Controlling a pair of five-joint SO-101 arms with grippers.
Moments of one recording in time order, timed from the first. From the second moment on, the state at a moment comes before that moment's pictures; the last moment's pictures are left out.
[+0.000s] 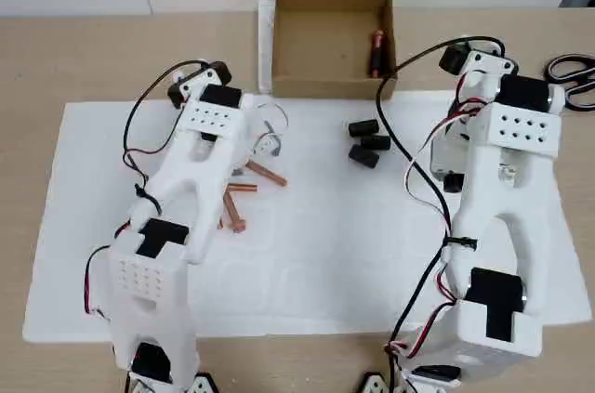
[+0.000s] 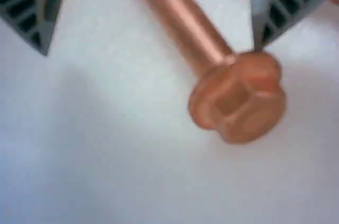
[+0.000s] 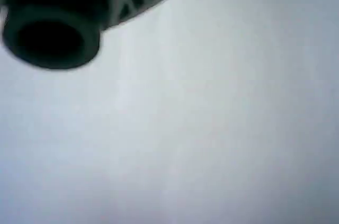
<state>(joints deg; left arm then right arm) 10.1 31.7 -14.8 79.1 52.7 9.1 4.3 -9.8 96.7 4.6</state>
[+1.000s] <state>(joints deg) 10.1 32.2 -14.8 75.4 58.1 9.1 4.3 -9.8 96.7 4.6</state>
